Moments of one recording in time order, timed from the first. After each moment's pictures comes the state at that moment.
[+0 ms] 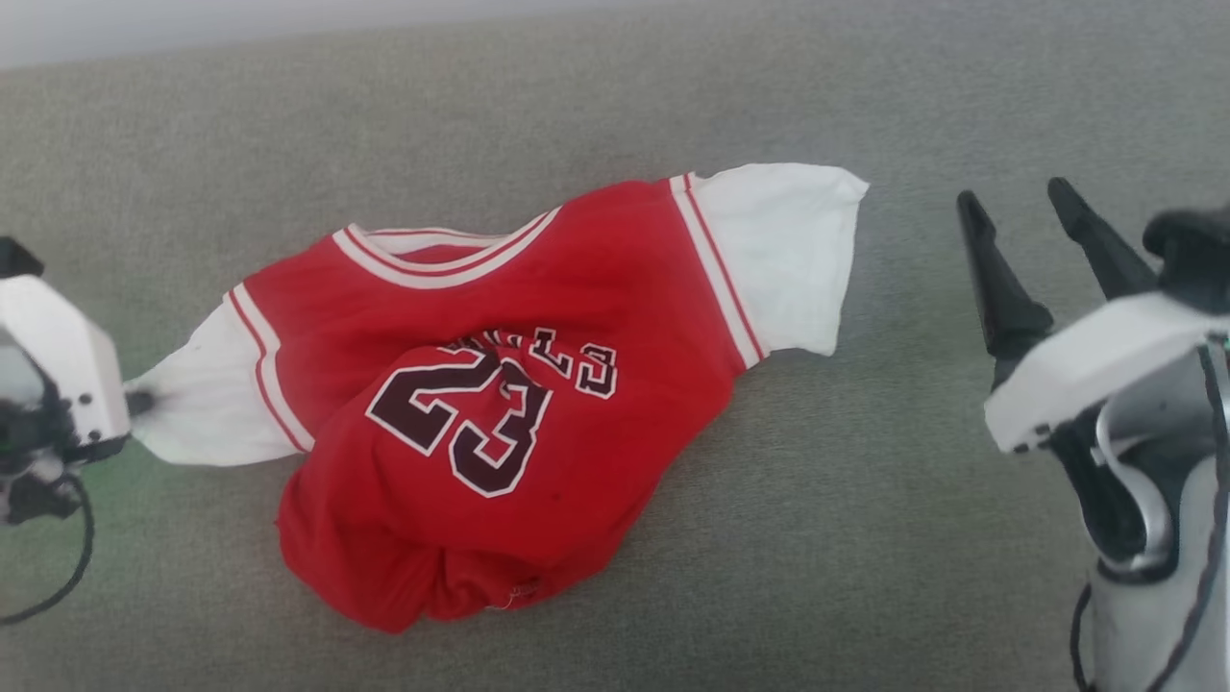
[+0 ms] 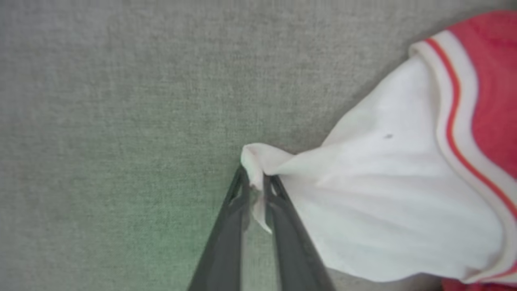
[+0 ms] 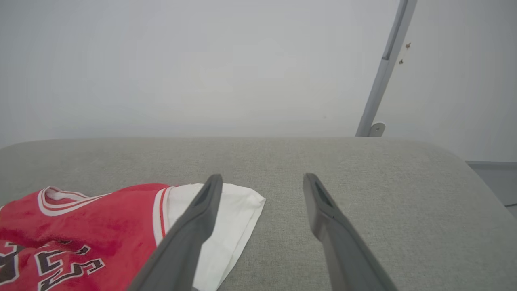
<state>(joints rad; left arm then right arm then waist) -0.83 0.73 -0.67 0.83 -1.16 0.00 0.71 -0.32 -0.05 -0.06 -0.24 0.21 0.13 0.40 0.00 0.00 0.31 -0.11</state>
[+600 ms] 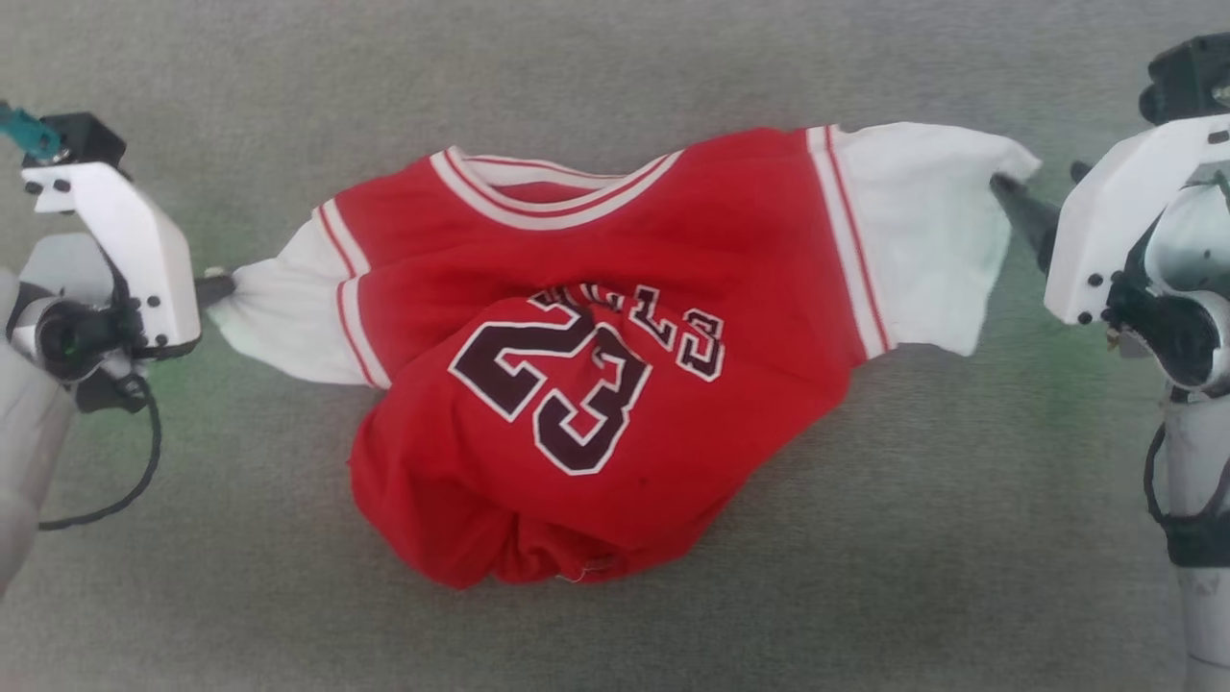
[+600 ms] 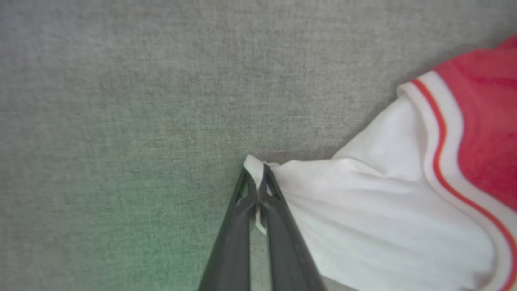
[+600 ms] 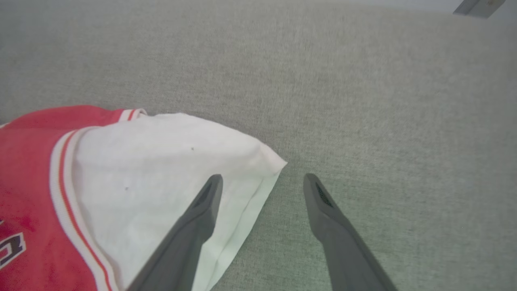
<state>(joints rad) -1.01 0.60 -0.70 0.90 -1.12 -0.09 0.66 -0.66 -0.22 -0.05 0.14 0.29 0.13 0.82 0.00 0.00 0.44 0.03</state>
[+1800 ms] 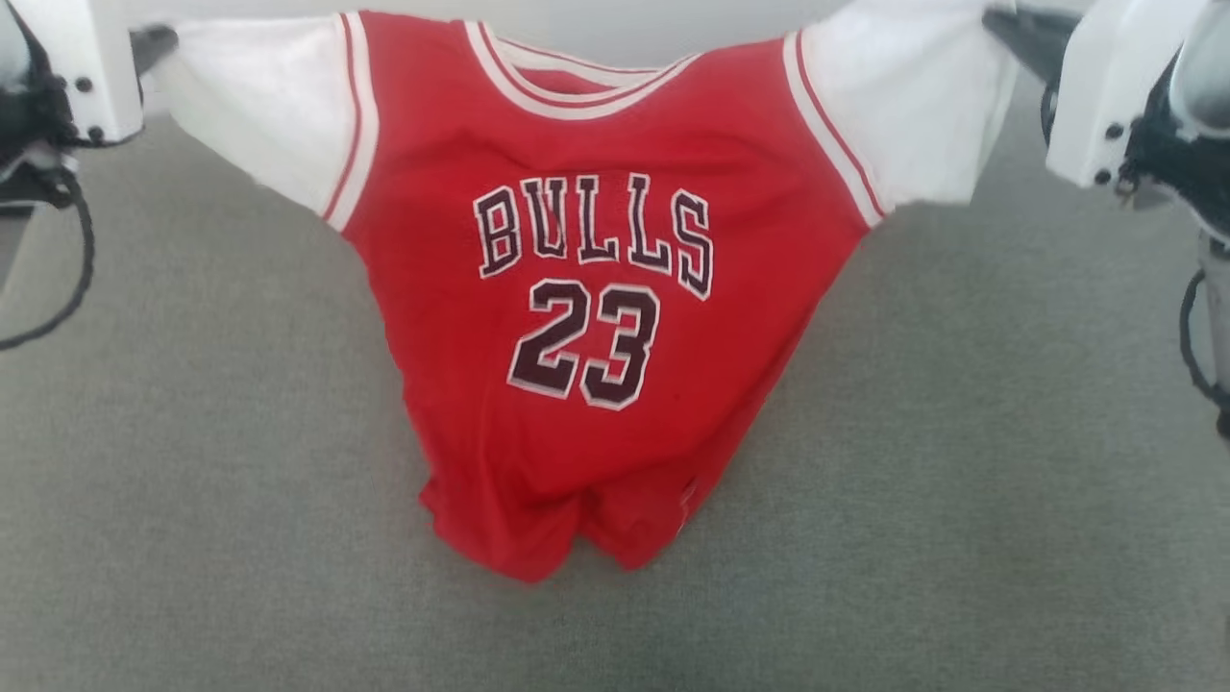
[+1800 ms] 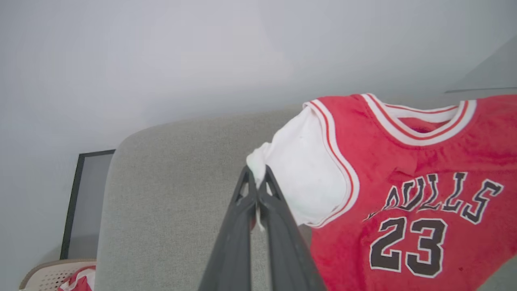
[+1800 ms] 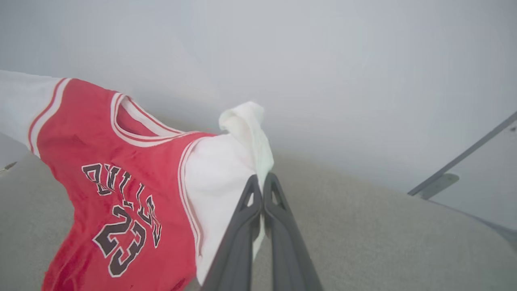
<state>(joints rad) -1.28 0.66 -0.72 0.73 -1.05 -0.05 0.67 -0.93 -0.31 0.13 0.19 0.53 0.13 0.89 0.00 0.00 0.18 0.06</state>
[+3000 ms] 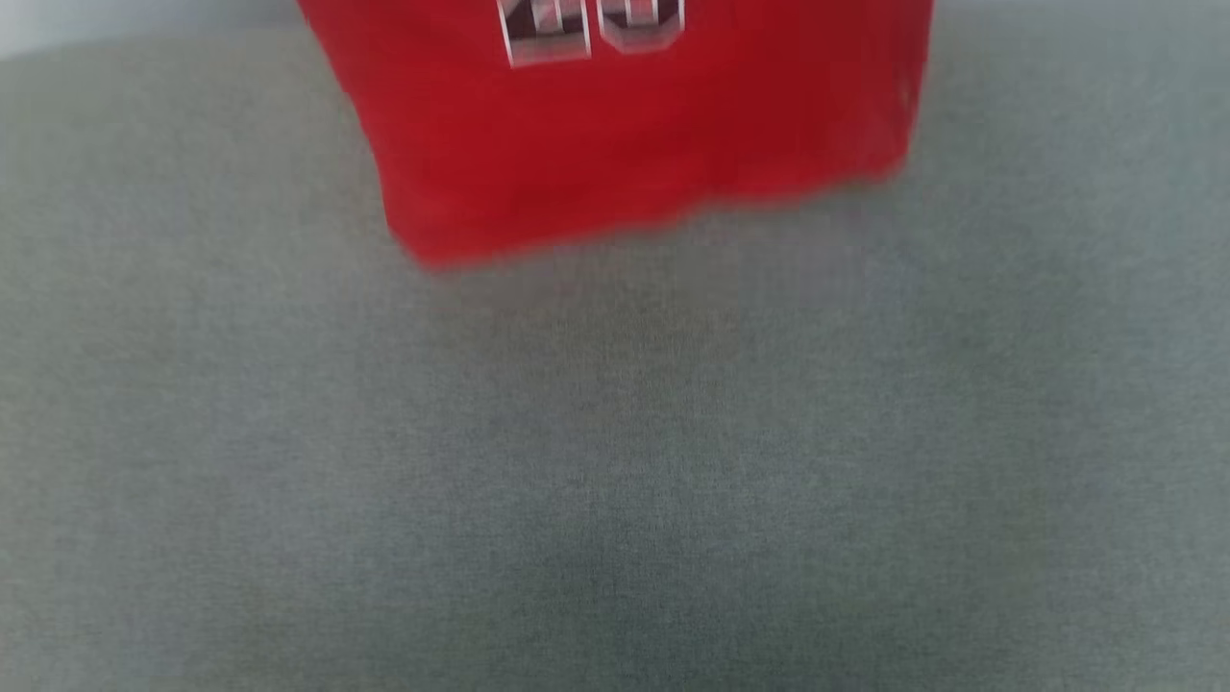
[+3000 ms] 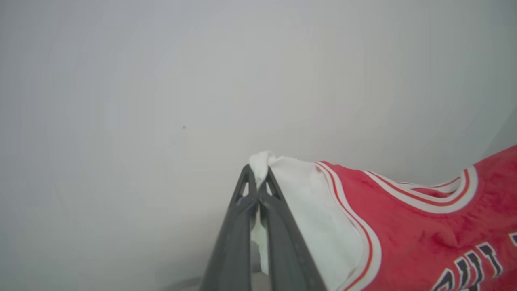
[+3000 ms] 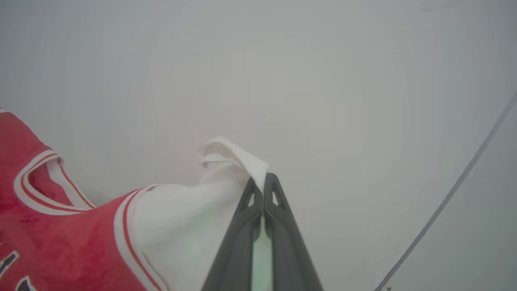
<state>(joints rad) -1.61 0.65 -0.66 0.70 -0.91 -0.02 0.40 -1.46 -0.34 0.35 0.65 0.37 0.13 0.18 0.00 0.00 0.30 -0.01</state>
